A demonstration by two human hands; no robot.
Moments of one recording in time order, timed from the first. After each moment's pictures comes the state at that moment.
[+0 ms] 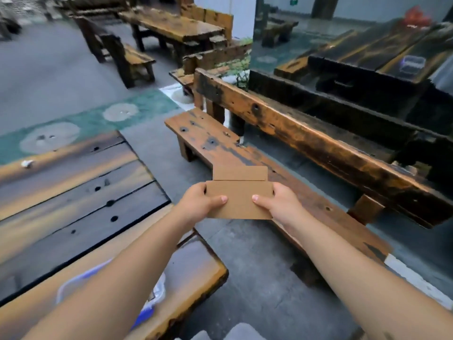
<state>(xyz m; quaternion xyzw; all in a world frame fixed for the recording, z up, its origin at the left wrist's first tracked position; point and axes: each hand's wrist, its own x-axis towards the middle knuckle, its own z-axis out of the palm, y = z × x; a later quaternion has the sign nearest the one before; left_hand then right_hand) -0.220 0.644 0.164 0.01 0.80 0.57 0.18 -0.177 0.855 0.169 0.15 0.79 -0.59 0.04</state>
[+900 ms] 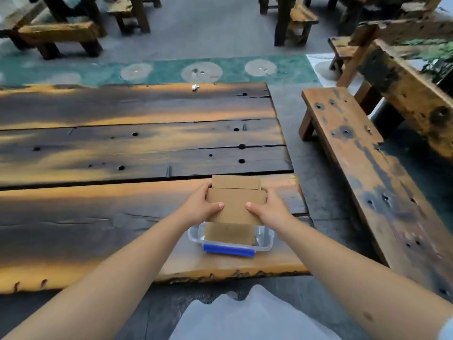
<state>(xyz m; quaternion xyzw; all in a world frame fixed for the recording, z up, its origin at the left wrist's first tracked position) -0.061 0.354 0.084 -0.26 0.81 0.52 0.05 -0.150 0.543 0.080 -0.06 0.83 -0.47 0.29</state>
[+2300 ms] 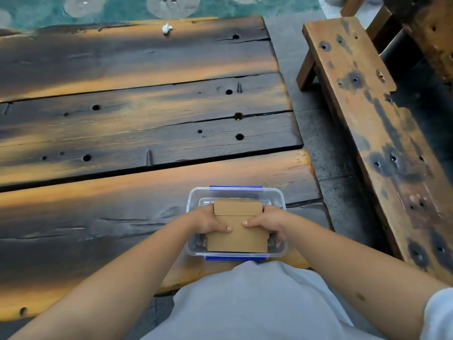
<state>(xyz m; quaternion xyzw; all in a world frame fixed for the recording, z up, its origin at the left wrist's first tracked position) -0.115 0.314 -0.035 -0.26 0.74 0.47 0.40 -0.196 0.508 -0.039 0.12 0.74 -0.35 0.56</state>
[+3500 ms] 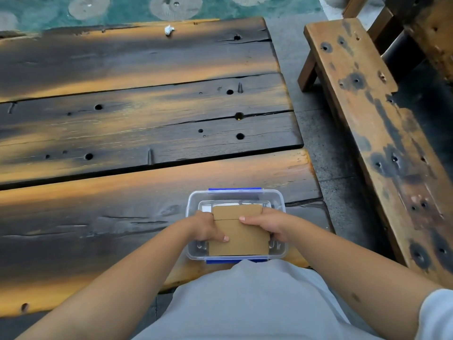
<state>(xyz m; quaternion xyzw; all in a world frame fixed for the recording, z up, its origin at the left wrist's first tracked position) -0.102 0.317 -0.035 -0.23 0.77 0.37 0.46 -0.191 0.516 -0.040 0.07 0.70 -0.38 0.60</state>
